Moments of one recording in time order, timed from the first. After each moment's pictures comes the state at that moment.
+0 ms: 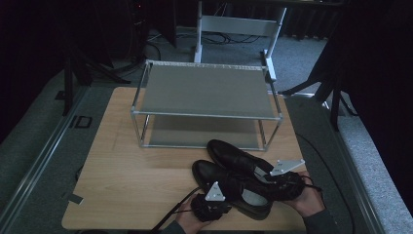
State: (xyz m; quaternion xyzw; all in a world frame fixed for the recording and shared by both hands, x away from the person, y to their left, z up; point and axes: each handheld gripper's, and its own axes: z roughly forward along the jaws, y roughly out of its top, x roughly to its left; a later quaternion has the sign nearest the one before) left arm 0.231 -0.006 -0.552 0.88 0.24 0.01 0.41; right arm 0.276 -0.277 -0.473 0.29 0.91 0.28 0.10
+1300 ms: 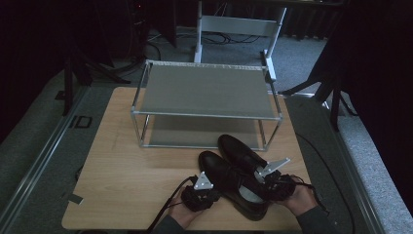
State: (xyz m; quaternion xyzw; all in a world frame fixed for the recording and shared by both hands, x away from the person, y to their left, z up) left arm 0.253 0.018 -0.554 0.85 0.31 0.04 0.42; right arm 0.275 -0.252 -0.479 0.32 0.92 0.21 0.06
